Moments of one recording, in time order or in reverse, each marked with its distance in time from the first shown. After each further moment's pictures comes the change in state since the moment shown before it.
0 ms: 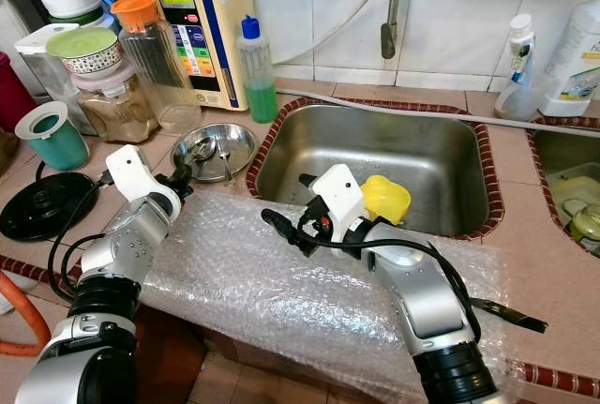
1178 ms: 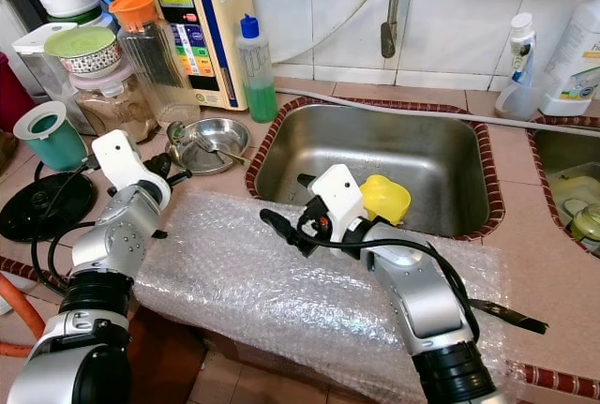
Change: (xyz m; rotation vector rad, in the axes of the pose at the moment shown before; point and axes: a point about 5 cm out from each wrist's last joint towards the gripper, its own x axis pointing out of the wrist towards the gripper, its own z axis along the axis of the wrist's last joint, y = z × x) left arm -0.003 -0.004 0.025 0.105 -0.127 -0.014; right arm 0.002 -0.001 0.001 -0.005 -0.005 -0.005
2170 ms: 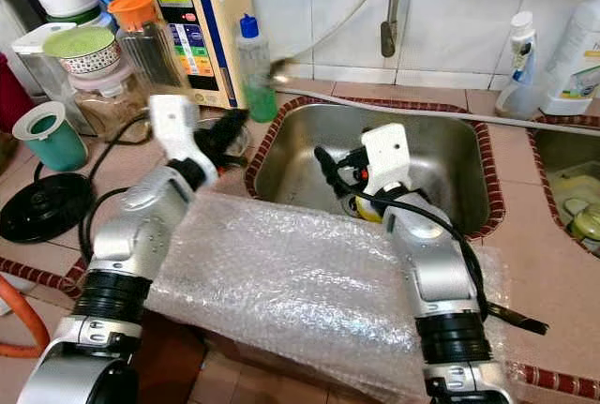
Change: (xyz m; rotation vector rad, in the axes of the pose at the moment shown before) left arm -0.029 -0.085 0.012 0.190 -0.112 -0.702; right arm -0.008 -0.059 0.017 -0.033 -0.109 -0.462
